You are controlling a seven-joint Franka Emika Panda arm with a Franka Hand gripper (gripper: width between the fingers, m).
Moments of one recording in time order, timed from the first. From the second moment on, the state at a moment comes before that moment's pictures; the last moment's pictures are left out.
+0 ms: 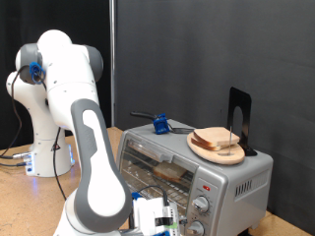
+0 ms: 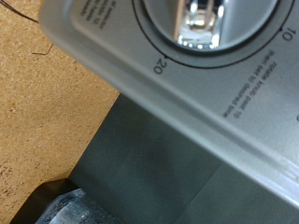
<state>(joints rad) -0.18 0.96 -0.06 -1.49 1.50 1.66 -0.69</state>
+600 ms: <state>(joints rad) -0.19 0.99 -0.05 -1.46 1.50 1.64 -0.58</state>
